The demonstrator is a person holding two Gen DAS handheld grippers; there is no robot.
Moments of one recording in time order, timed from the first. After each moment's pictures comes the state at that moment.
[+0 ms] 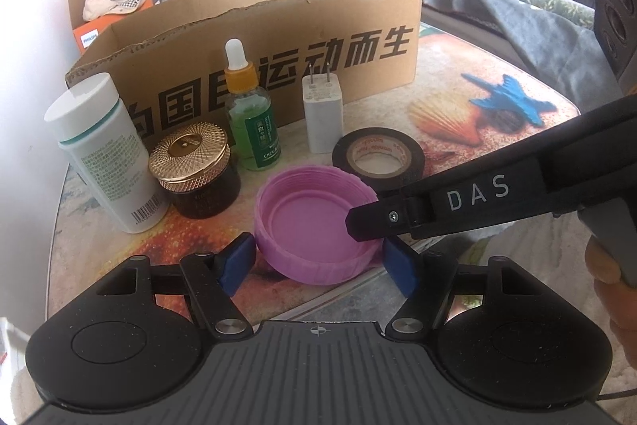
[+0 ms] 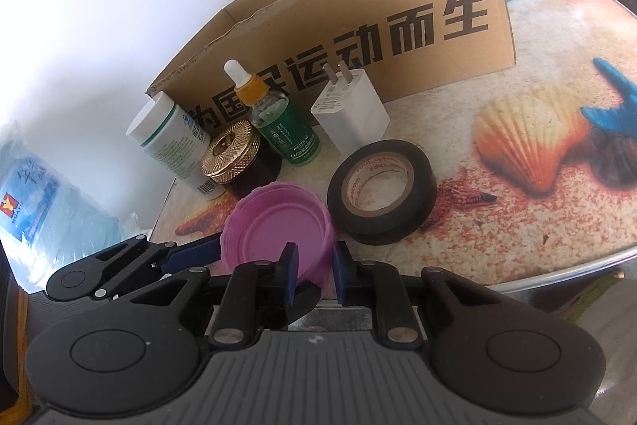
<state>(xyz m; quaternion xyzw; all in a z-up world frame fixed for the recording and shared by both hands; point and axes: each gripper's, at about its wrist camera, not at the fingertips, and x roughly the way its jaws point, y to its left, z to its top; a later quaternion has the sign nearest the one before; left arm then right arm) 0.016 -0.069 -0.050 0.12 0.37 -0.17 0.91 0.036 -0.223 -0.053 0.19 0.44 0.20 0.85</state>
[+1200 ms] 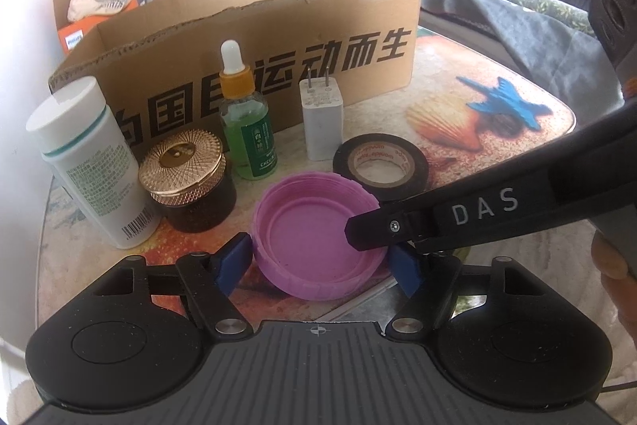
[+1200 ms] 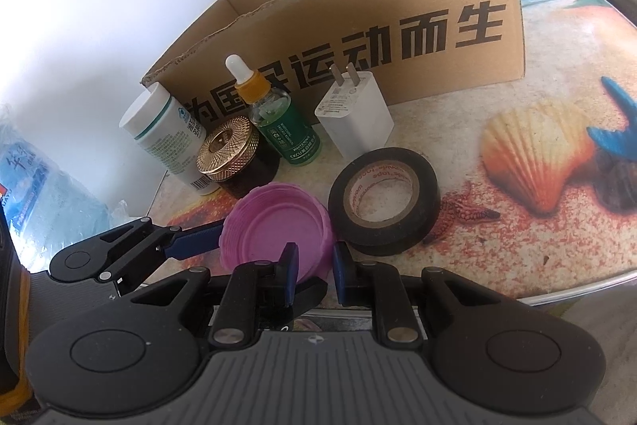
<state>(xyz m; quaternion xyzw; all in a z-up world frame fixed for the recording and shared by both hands) 0.027 -0.063 -0.053 0.11 0.36 -0.20 0.90 0.042 -0.209 -0.052 0.16 0.45 0.19 0.86</state>
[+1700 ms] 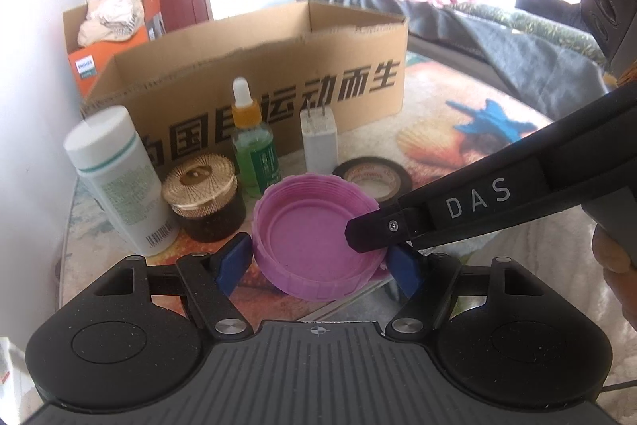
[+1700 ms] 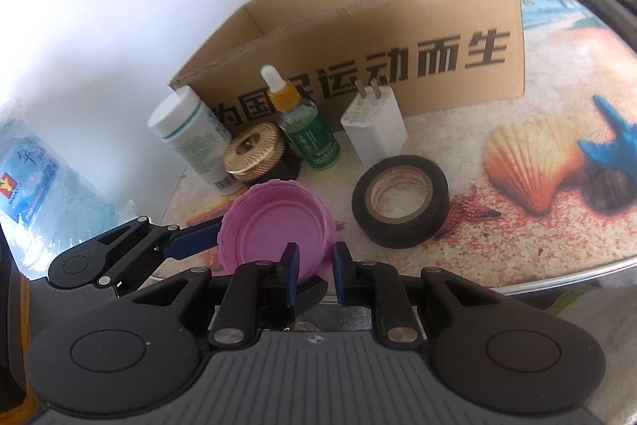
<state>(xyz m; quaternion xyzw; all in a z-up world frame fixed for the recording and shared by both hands) 0.001 -0.058 -0.032 0.11 0.32 -0.19 0.92 0.019 -0.205 -0.022 0.14 0.43 0.20 0.87</state>
